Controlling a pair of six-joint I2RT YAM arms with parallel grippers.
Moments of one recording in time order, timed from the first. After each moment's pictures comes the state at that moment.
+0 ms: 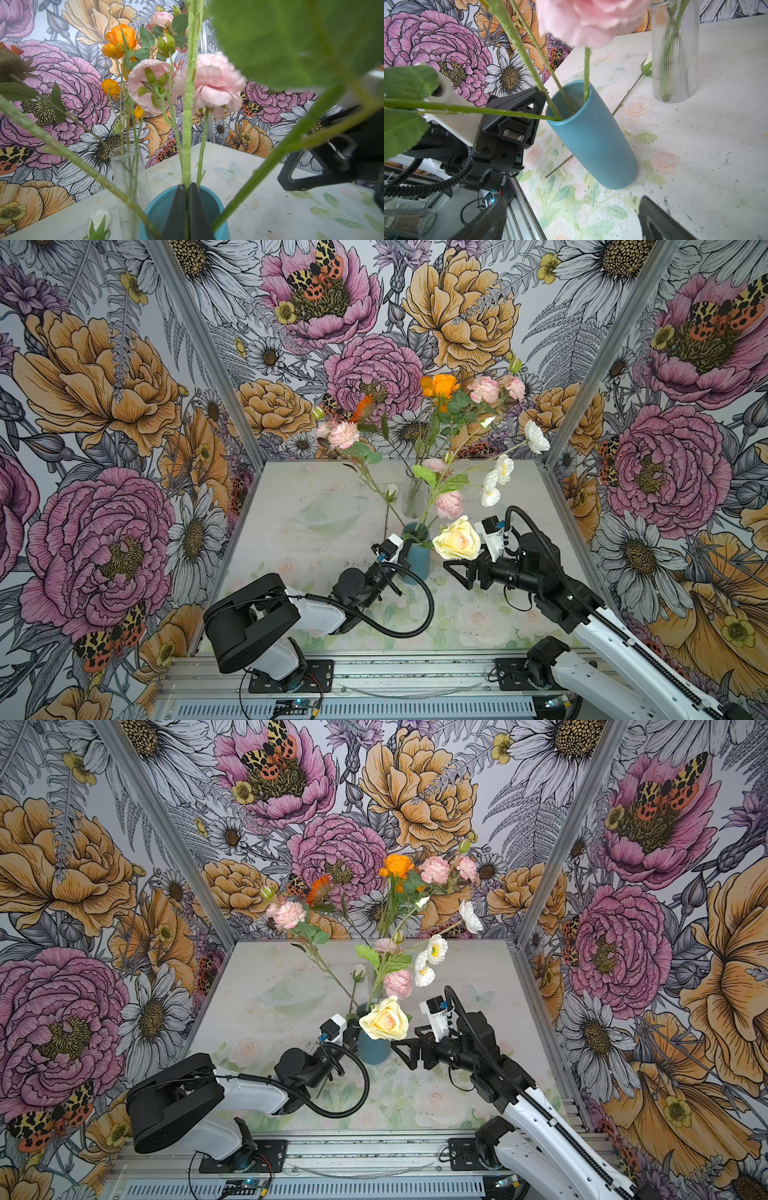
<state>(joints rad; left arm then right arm) -0.96 1.50 0.38 1.42 -0.22 0.16 0.51 0.74 0.64 -0.33 -0.49 0.35</state>
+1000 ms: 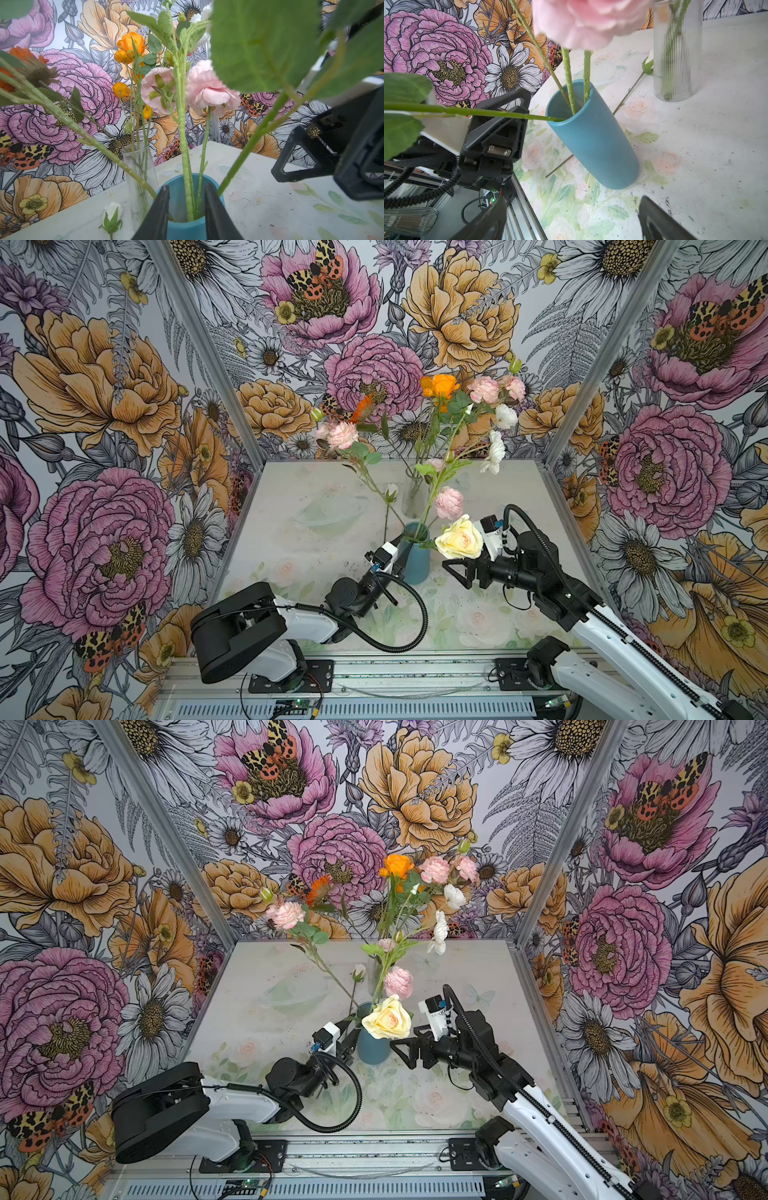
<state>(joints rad) -1.03 1.38 0.29 1.43 -0.32 0.22 0.51 0.75 0.64 -0.33 -0.49 0.35</state>
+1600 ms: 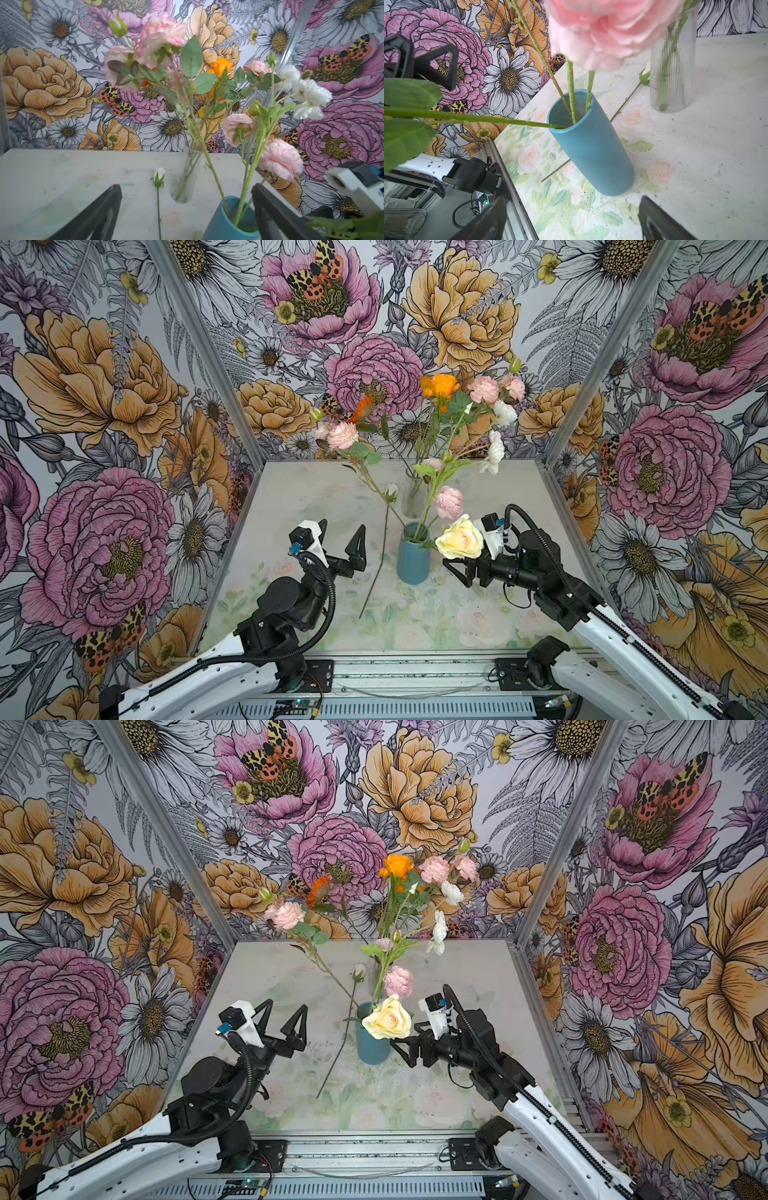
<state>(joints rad) -0.98 0.49 0.55 0.00 -0.71 -0.27 0.51 0.76 0.65 -0.32 -0.47 0.30</state>
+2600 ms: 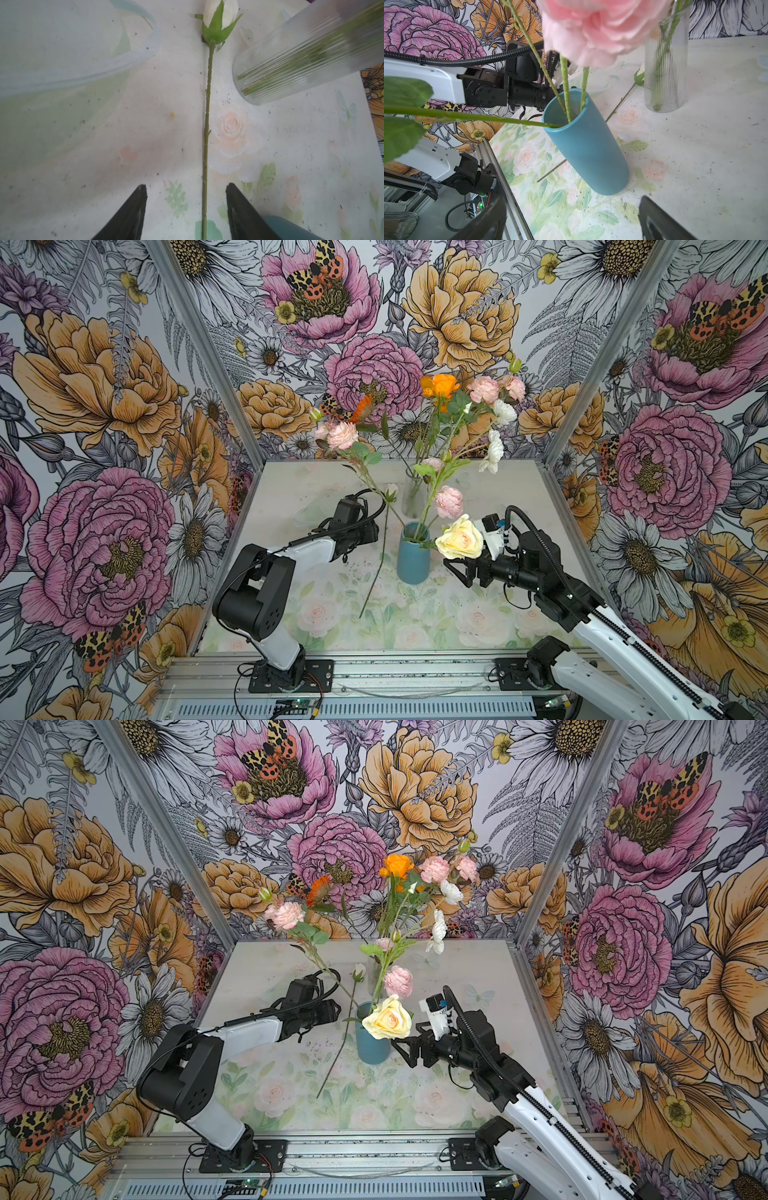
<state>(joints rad) -0.40 1.69 0.91 -0.02 0.08 -0.51 0.51 0.74 0.64 -0.33 -0.45 0.30</state>
